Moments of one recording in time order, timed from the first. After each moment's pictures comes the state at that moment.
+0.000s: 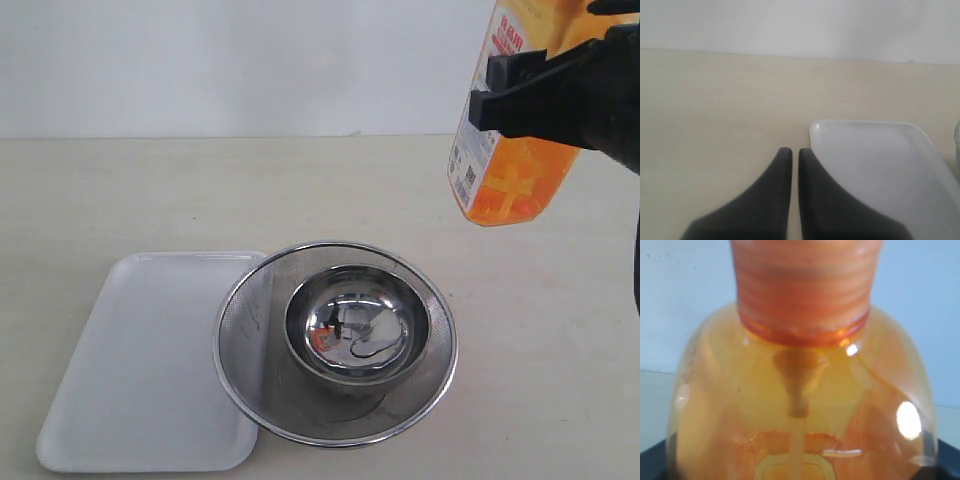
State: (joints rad) left arm 0.00 0.04 0.00 -0.09 0.31 0.03; right arm 0.59 1.19 -0.63 0.93 -0.53 -0.84
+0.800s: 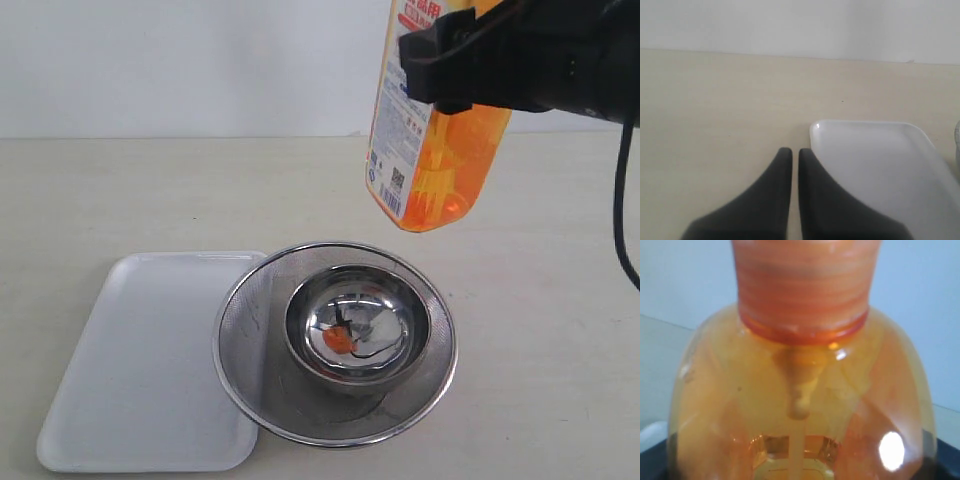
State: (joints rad) left arm 0.00 0.04 0.00 -0.09 0.31 0.03; right arm 0.59 1.18 -0.81 0.89 -0.12 -0.87
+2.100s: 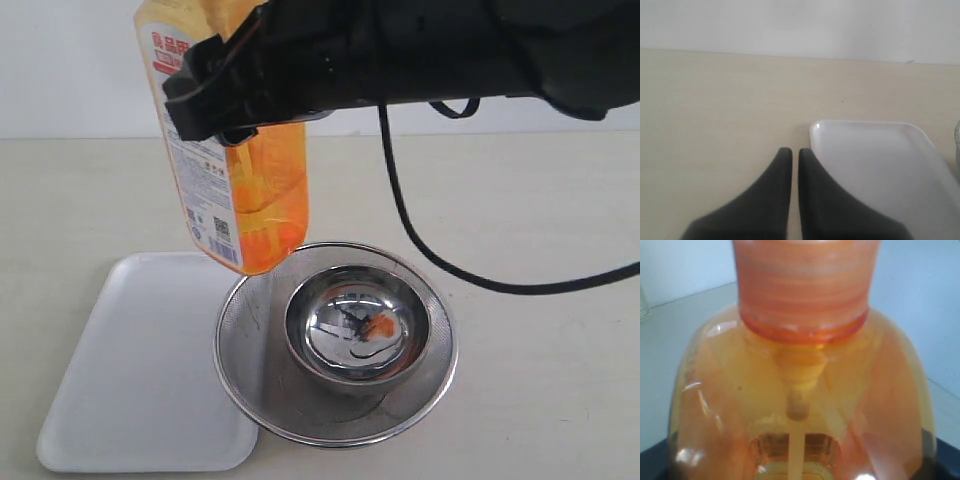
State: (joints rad) left arm 0.00 0.04 0.00 -0.09 0.31 0.03; right arm 0.82 1.47 -1.15 0.85 0.13 -0.91
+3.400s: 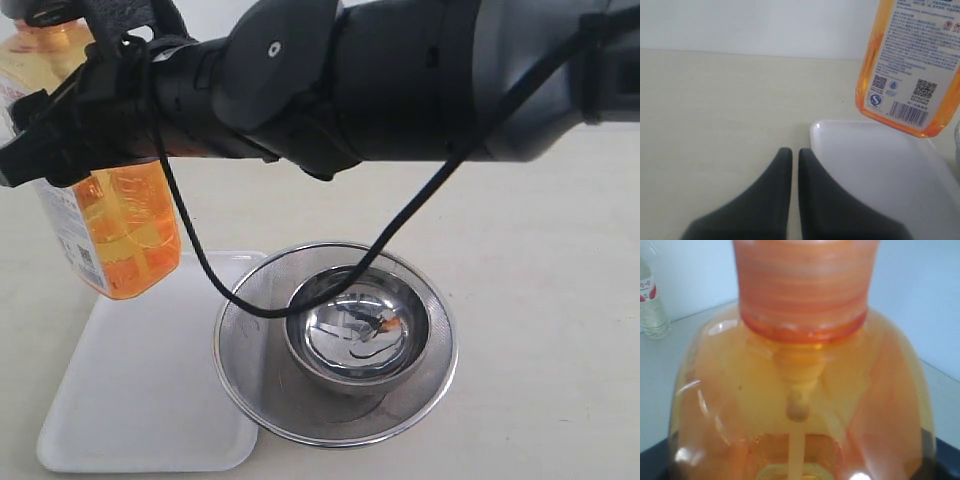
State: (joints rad) left arm 0.00 0.04 0.00 -0.09 0.31 0.03; right arm 0.99 1.80 -1.41 0.85 -0.02 -0.83
